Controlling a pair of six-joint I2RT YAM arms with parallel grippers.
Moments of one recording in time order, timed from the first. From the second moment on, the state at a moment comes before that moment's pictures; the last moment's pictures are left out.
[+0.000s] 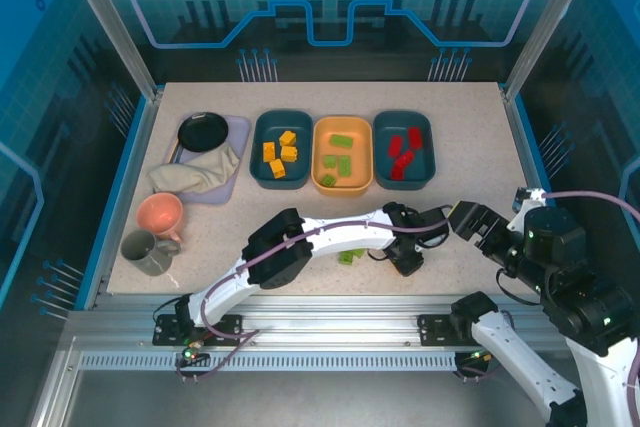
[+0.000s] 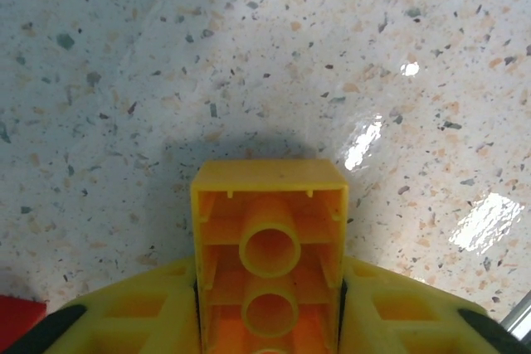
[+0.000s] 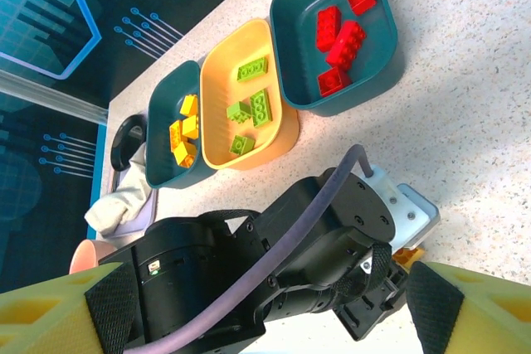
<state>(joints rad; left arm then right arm) -1.16 2.38 1.99 -0.94 0.02 -0.25 0.38 0.53 1.22 -1.27 0.03 0.86</state>
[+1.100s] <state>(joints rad) -0.36 1.79 1.58 -0.94 0.11 -0.58 0.49 1.44 1.44 -0.90 -0.31 0.69</state>
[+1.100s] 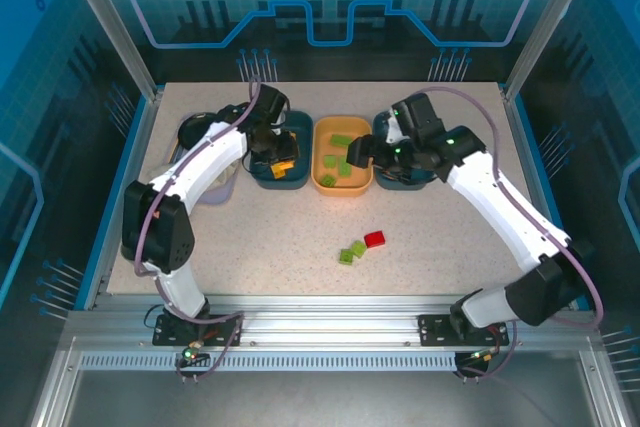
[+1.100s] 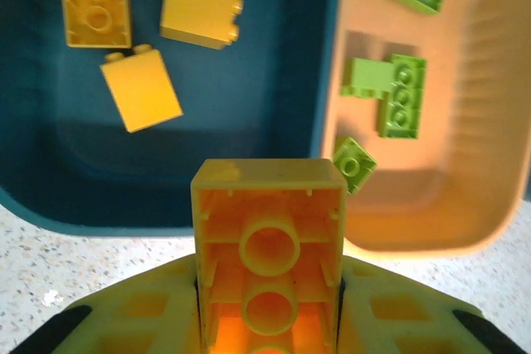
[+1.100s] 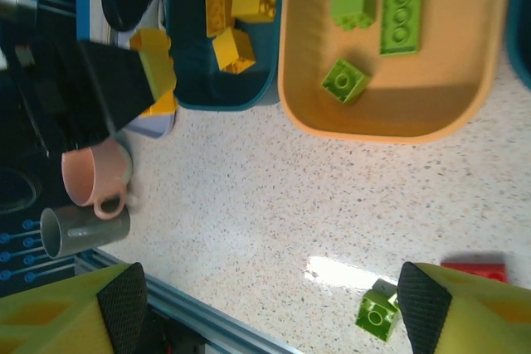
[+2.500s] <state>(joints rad) -0.36 1.92 1.75 -0.99 0.13 -0.39 0.54 1.40 1.11 -0.94 -0.13 0.96</state>
